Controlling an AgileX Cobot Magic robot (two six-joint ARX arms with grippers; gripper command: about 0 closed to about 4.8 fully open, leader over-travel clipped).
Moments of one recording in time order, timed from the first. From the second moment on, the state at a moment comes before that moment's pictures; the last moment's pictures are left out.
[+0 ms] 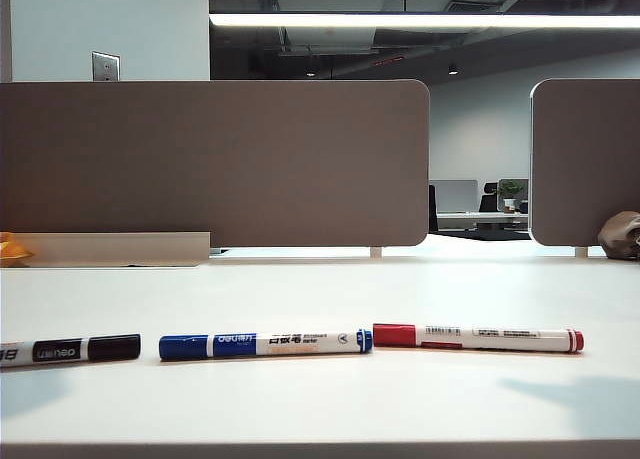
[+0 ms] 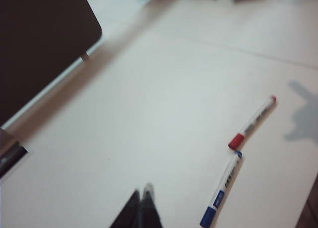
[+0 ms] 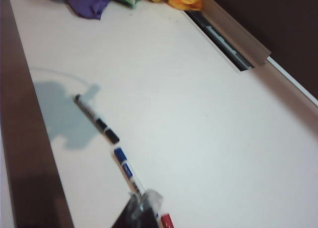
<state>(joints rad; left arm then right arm) -0.43 0.74 1.07 -0.73 0.31 0.48 0.76 0.82 1.12 -0.69 -0.21 -0.33</state>
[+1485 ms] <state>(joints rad) -0.43 0.06 0.43 -0.45 0.17 0.03 0.76 0.43 0.48 -0.09 -0.11 0.07</state>
